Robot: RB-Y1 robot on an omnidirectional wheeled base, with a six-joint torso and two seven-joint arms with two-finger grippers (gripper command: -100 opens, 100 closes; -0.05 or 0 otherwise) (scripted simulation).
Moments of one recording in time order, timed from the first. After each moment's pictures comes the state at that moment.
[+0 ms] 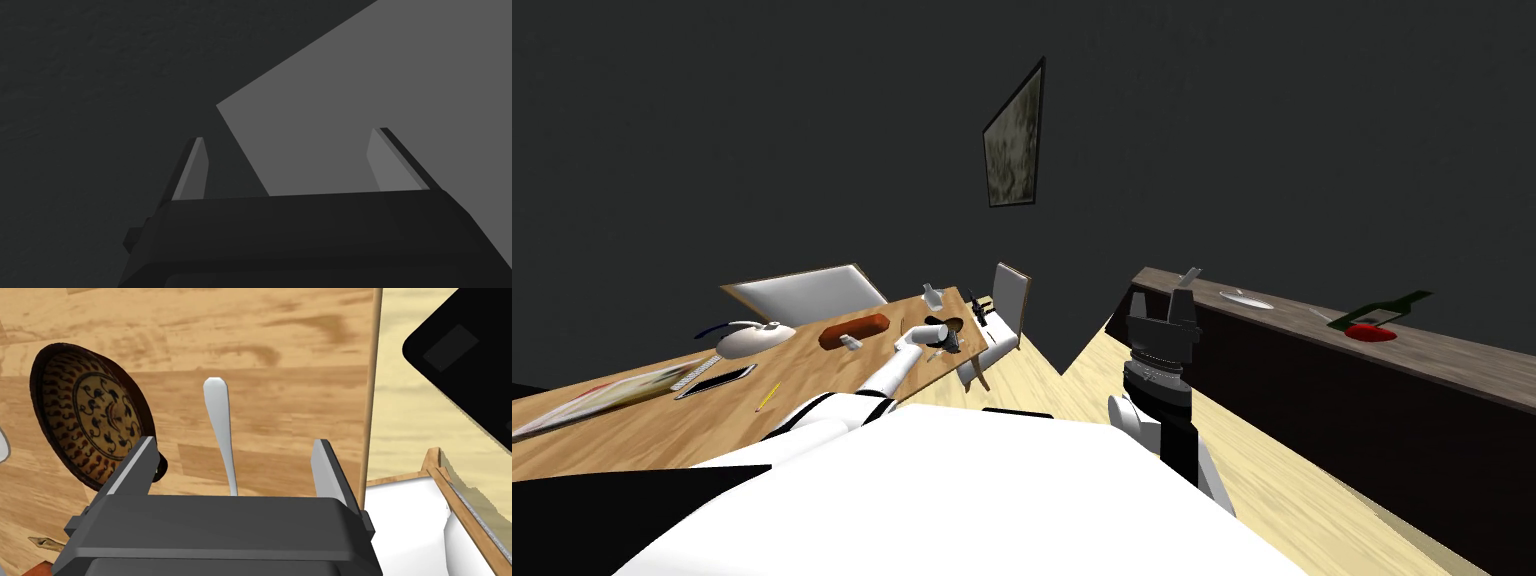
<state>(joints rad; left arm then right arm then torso) -0.31 0.46 0.05 -1.07 0.49 0.99 0.42 0.51 0.00 -0.07 -2.36 0.06 -0.63 -0.06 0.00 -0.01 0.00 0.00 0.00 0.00</state>
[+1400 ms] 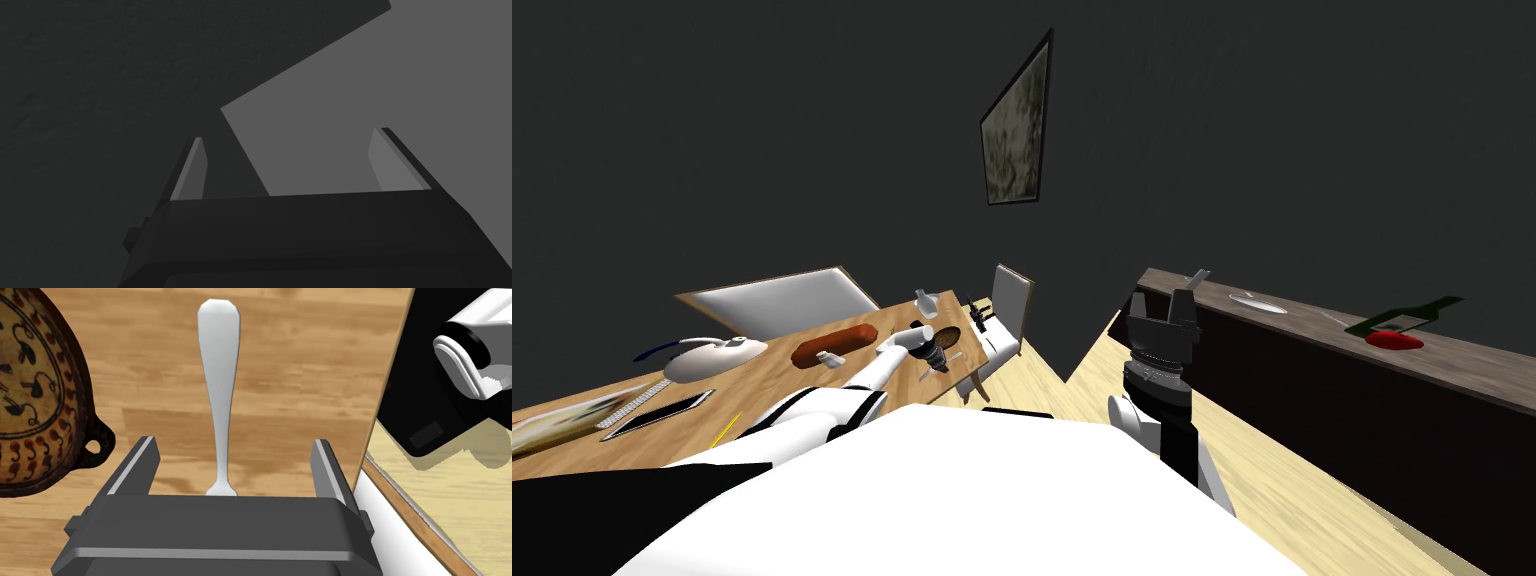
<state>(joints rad) -0.33 0.55 0.08 -0.87 0.66 1.24 0.45 0.51 0.00 -0.07 -2.36 0.06 -0.63 -0.06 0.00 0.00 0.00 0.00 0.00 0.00</state>
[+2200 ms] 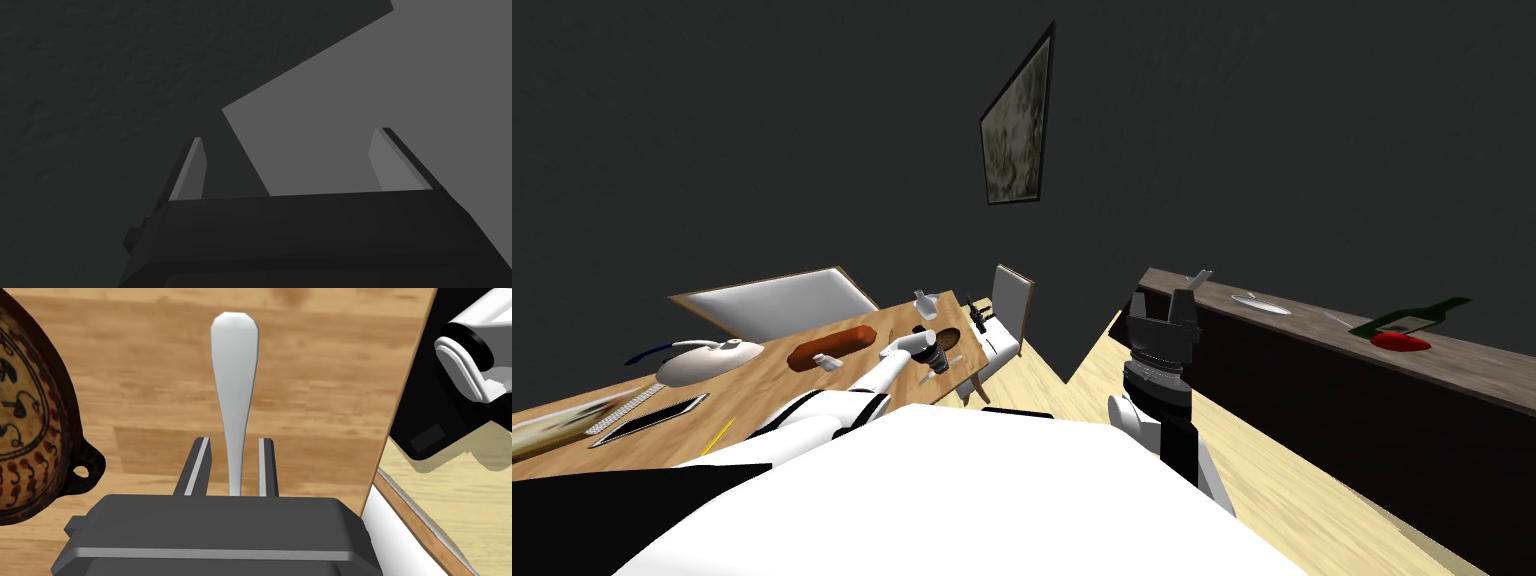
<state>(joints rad) -0.32 0.51 0.08 -0.83 0.64 1.18 0.43 0.51 0.00 -0.07 -2.36 0.06 -0.63 -0.06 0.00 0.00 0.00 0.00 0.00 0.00</state>
